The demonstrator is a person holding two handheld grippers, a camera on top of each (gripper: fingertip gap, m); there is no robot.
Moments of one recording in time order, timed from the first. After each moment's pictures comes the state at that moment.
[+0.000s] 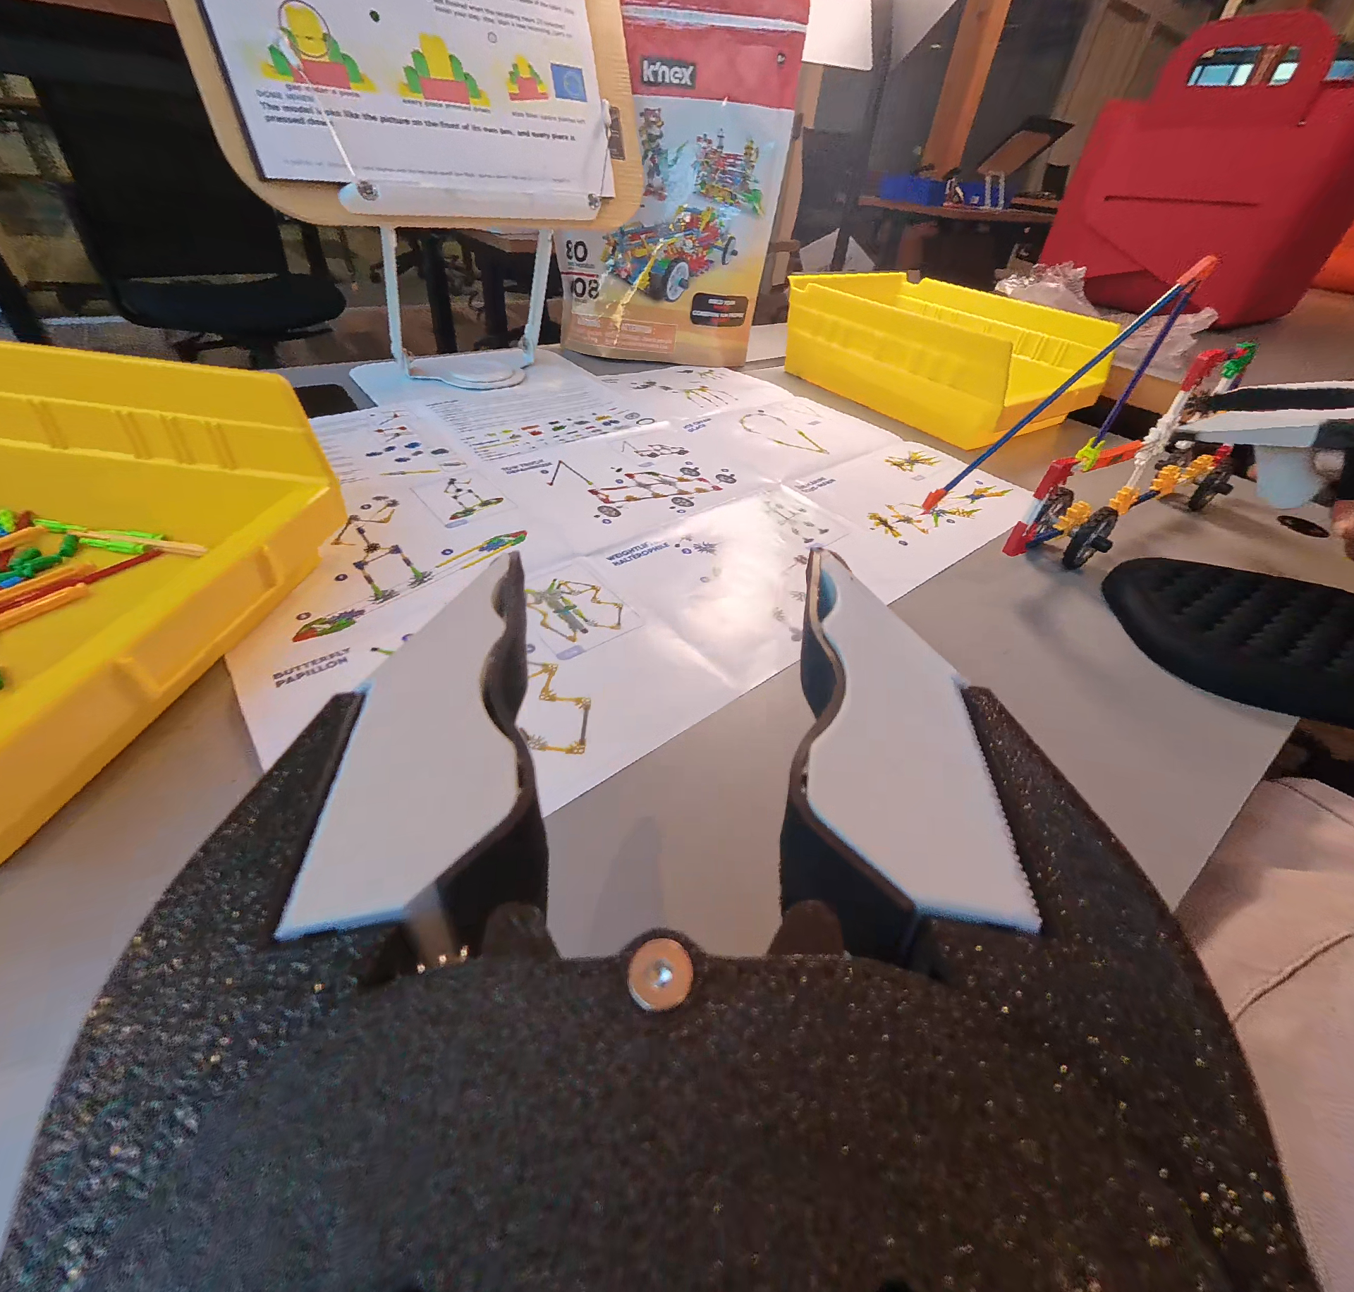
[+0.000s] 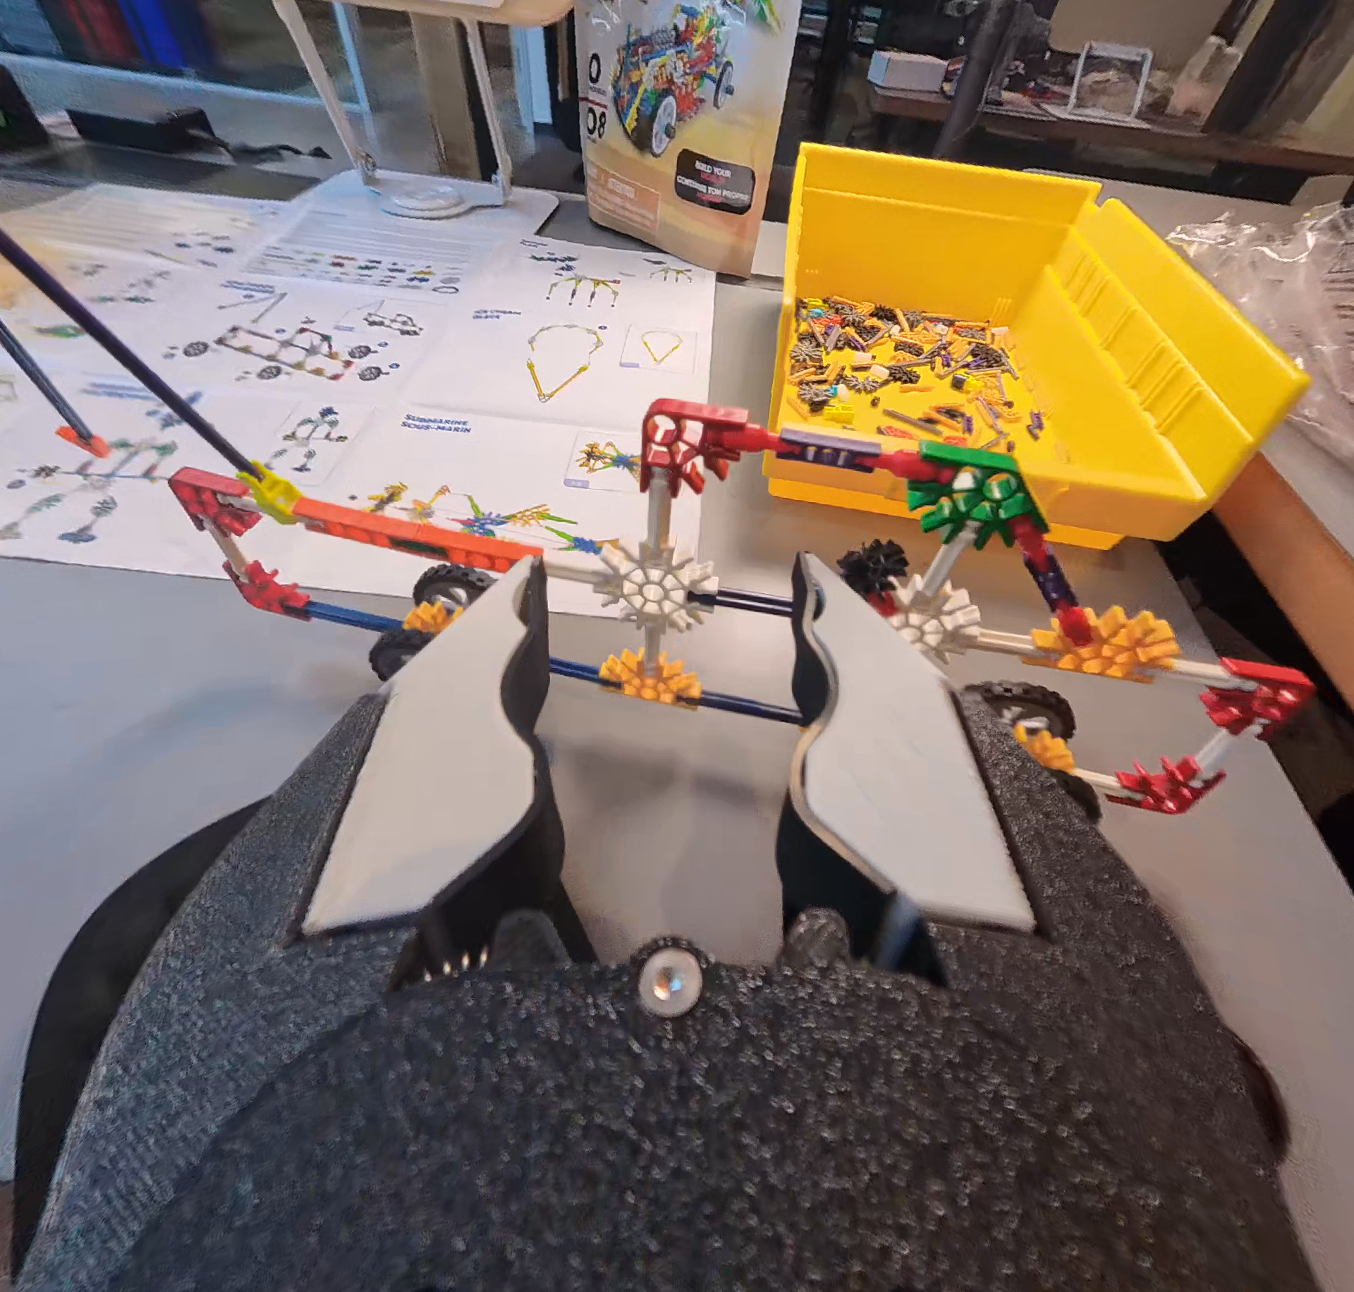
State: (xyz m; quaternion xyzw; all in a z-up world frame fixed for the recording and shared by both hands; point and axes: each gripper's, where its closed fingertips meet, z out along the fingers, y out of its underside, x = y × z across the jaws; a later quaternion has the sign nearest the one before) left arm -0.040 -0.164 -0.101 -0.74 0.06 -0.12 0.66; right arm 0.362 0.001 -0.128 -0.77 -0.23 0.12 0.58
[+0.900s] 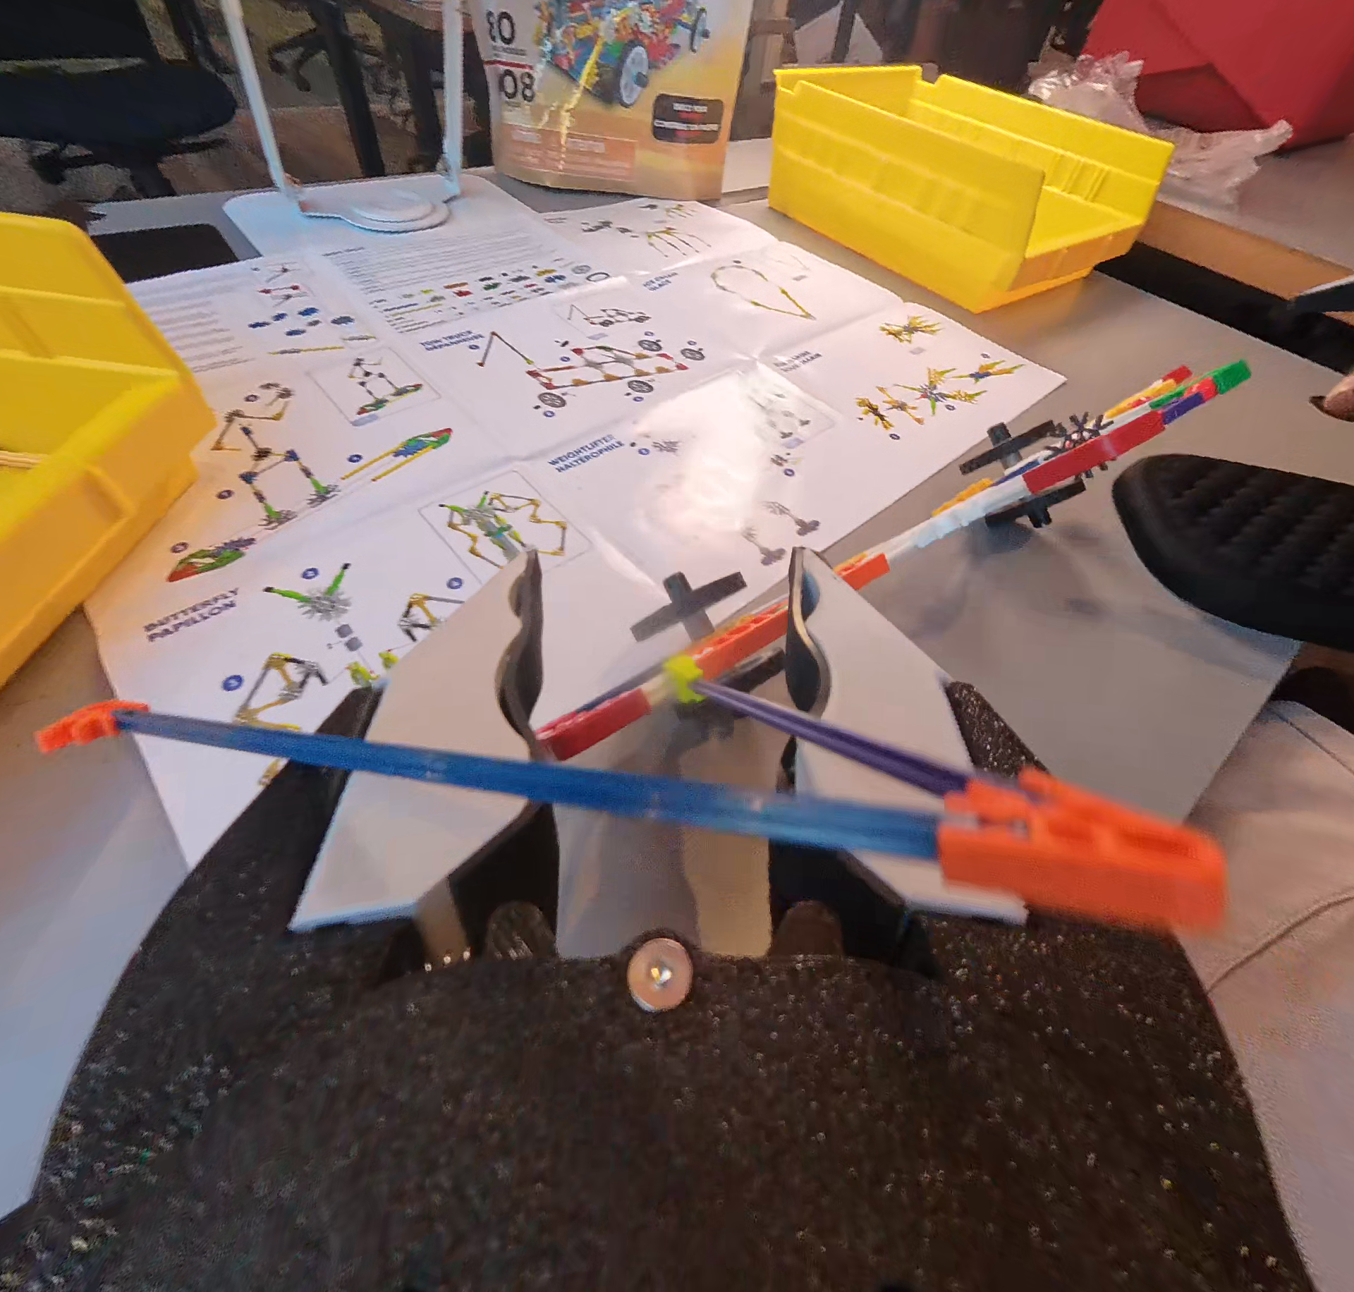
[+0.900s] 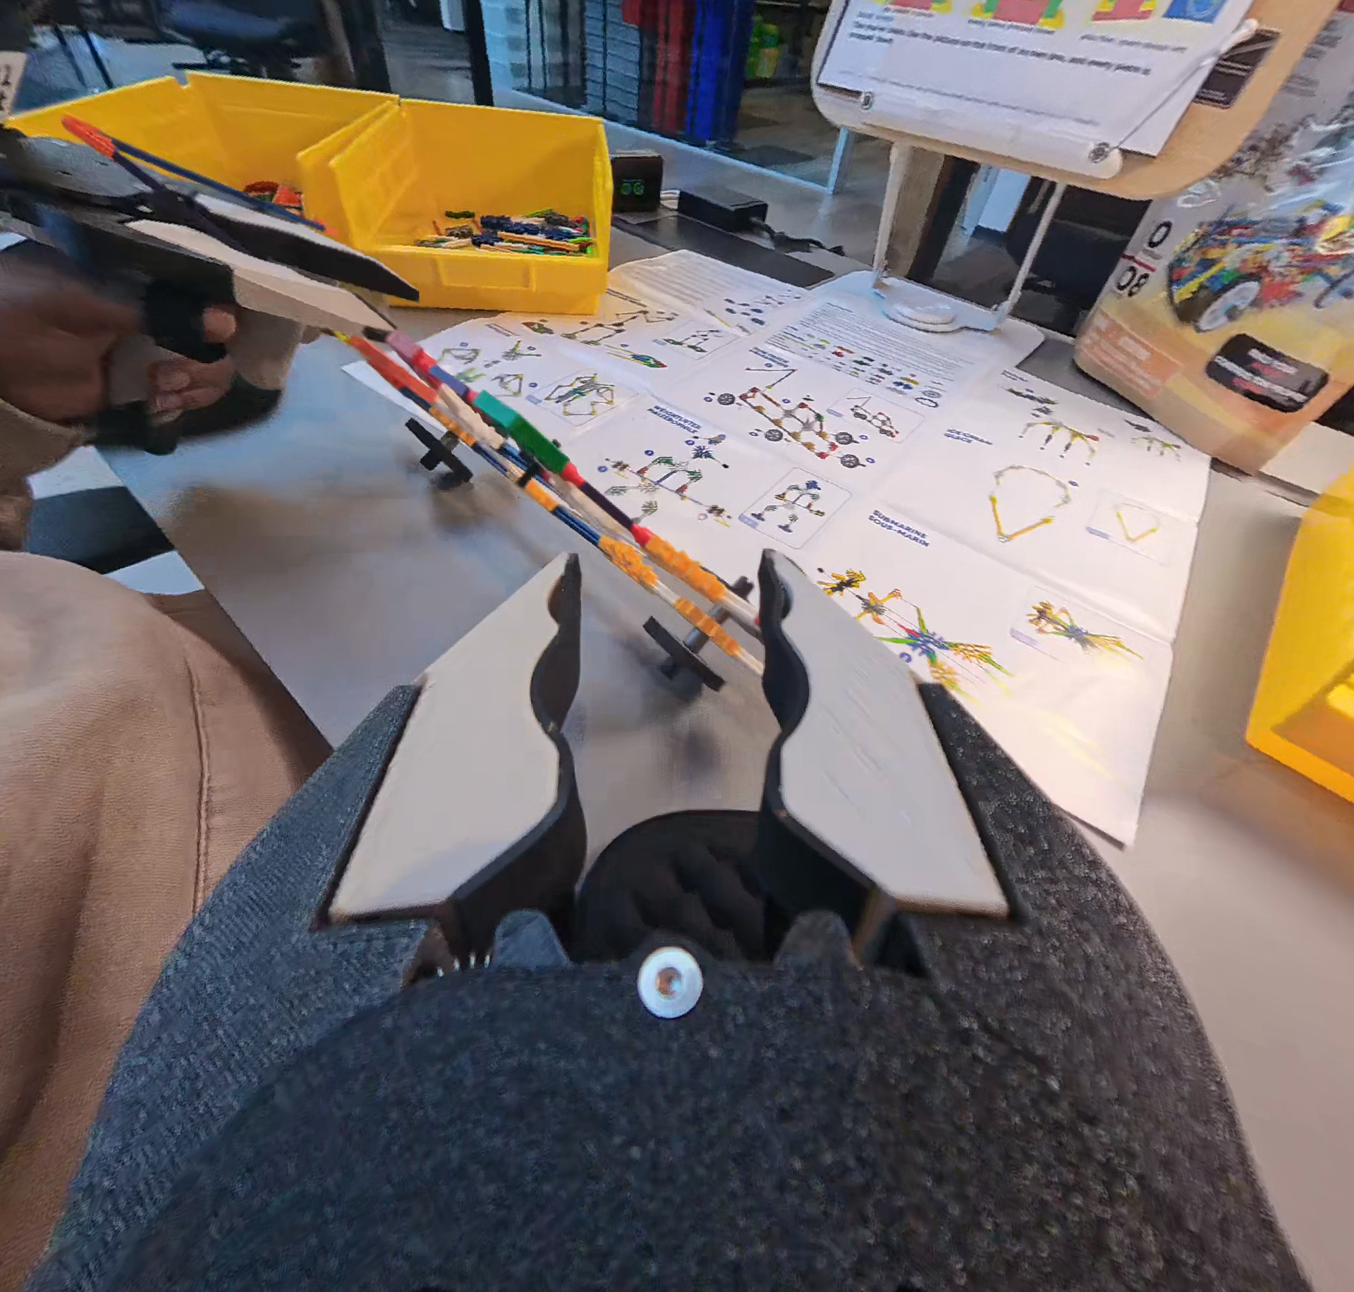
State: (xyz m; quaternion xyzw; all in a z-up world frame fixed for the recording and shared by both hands) left arm -0.010 -0.145 -0.135 -0.81 0.09 -0.13 0.57; right arm 0.233 -0.115 -0.100 -0.66 -0.44 0.29 0.53
